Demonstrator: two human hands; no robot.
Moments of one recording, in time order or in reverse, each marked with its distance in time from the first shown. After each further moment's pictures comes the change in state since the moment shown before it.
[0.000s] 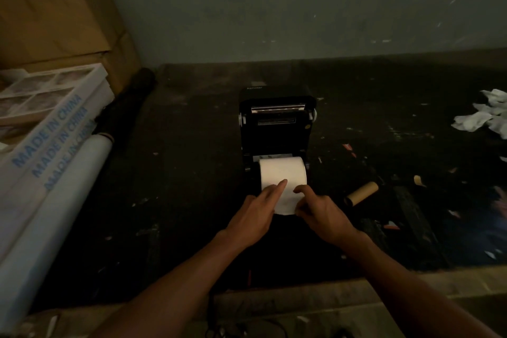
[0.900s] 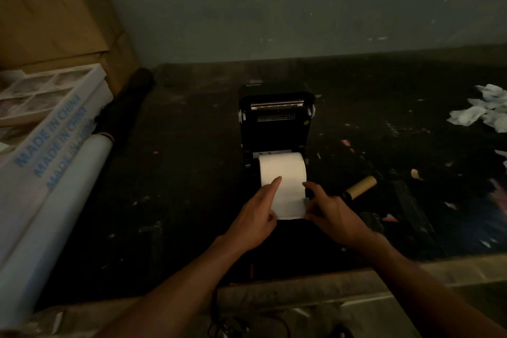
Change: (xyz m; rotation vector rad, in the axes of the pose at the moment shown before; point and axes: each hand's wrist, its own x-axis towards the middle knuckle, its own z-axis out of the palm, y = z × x) left_hand -0.017 -0.003 0.010 -0.270 0.138 0.030; right_hand -0.026 0.001 -0.007 -0.018 0.013 -0.002
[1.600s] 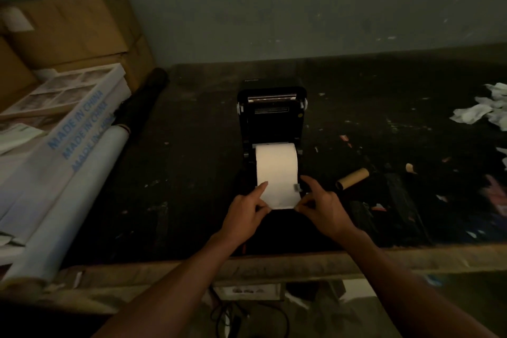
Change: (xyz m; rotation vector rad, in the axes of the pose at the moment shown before) left_hand -0.036 0.030 0.009 -0.035 0.158 -0.104; right_hand -0.030 0.000 0.013 0.158 0.160 -0.005
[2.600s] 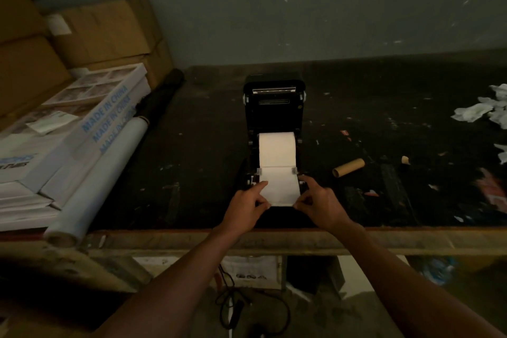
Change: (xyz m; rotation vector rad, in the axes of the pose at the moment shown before) left_hand -0.052 0.029 0.006 0.020 0.042 -0.102; right_hand -0.046 -0.009 0.000 -0.022 -0.066 0.038
